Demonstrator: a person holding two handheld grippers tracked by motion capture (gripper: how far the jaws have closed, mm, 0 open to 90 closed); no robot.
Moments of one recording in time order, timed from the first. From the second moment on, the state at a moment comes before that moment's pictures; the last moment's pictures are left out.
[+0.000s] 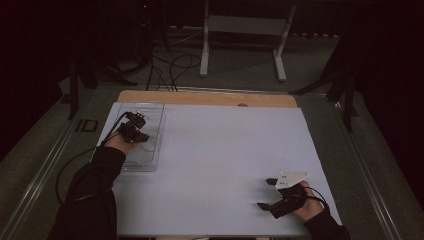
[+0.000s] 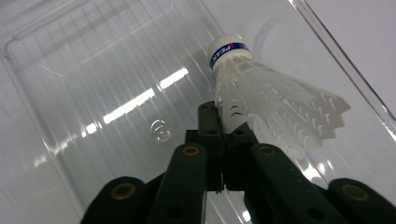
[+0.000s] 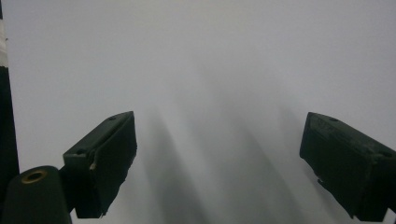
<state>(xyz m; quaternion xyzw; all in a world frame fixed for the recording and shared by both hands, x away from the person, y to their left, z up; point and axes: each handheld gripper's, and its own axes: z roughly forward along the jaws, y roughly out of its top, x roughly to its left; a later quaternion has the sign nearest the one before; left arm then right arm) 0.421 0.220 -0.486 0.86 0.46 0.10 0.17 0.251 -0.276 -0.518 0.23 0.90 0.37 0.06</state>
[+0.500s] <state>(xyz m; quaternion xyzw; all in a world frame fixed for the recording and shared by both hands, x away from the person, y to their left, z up) 0.417 0.217 -0.481 0.86 0.47 0.10 0.15 0.251 -0.276 -0.518 0.23 0.90 0.37 0.06</state>
